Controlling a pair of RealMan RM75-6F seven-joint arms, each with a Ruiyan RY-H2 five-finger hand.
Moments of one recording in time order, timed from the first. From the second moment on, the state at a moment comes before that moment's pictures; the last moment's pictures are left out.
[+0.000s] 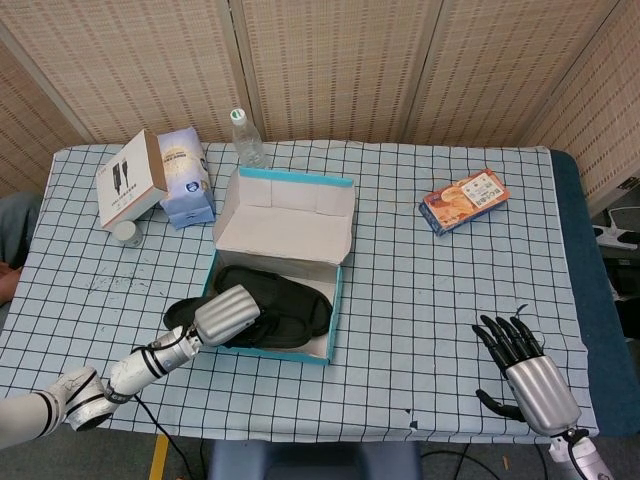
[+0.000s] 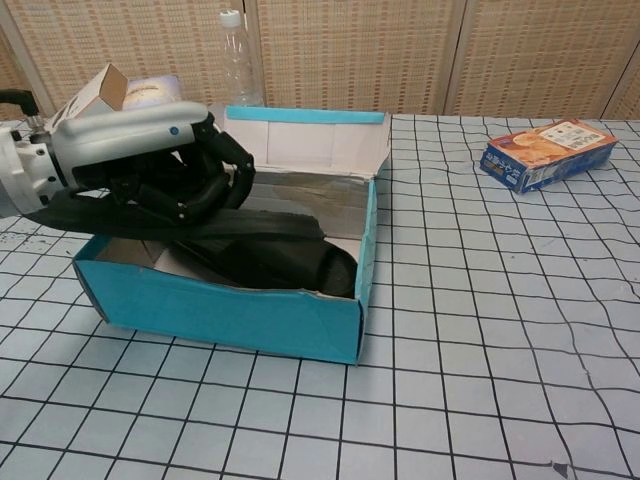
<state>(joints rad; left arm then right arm) -0.86 -1.39 0.05 -1.38 1.78 1.17 -0.43 0.06 -1.14 -0.09 -1.70 -1.79 1.50 -0.13</state>
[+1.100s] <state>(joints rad) -0.93 -1.41 -0.03 -1.50 1.56 0.92 -0.53 0.06 -1.14 -0.10 -1.70 -1.79 1.48 -0.12</state>
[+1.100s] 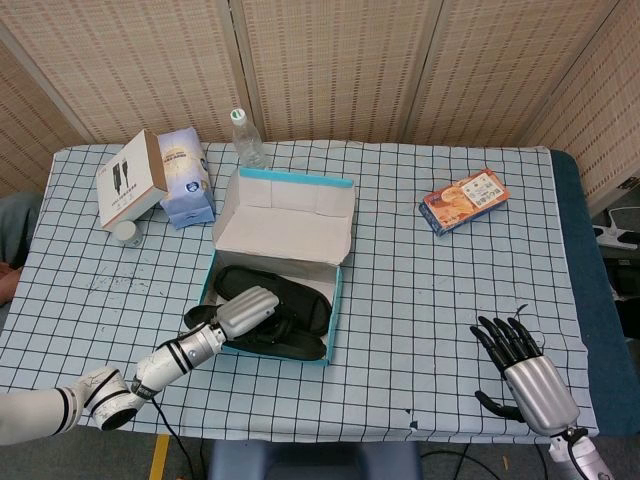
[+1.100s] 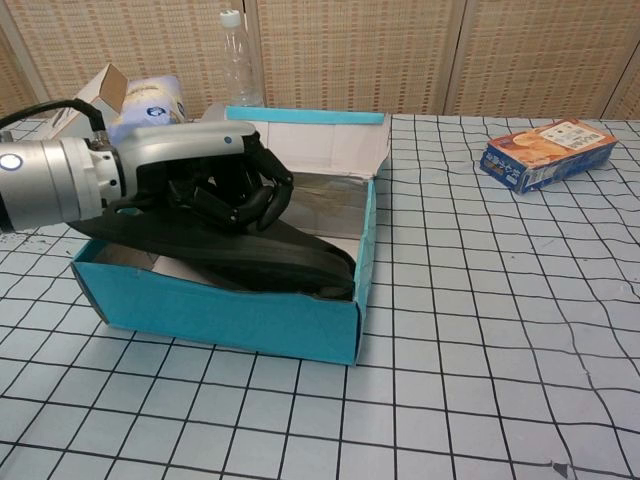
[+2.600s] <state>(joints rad) -0.92 -1.53 -0.02 -1.29 1.61 0.88 -0.83 0.06 -1.13 -0.10 -1.69 -1.80 1.49 -0.10</state>
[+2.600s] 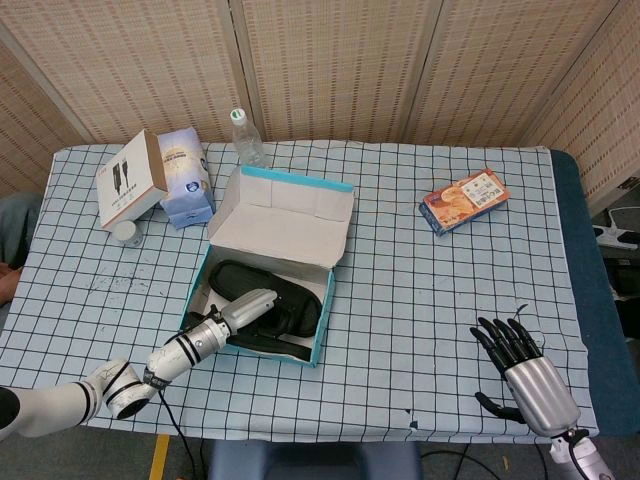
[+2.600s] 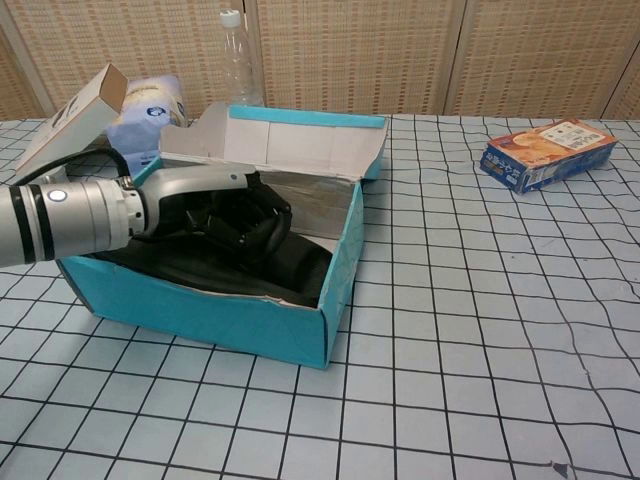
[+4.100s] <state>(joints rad) -0.59 -1.27 0.07 -1.72 1.61 1.16 0.07 0.04 -1.10 -0.13 -1.69 -1.89 1.57 -0.05</state>
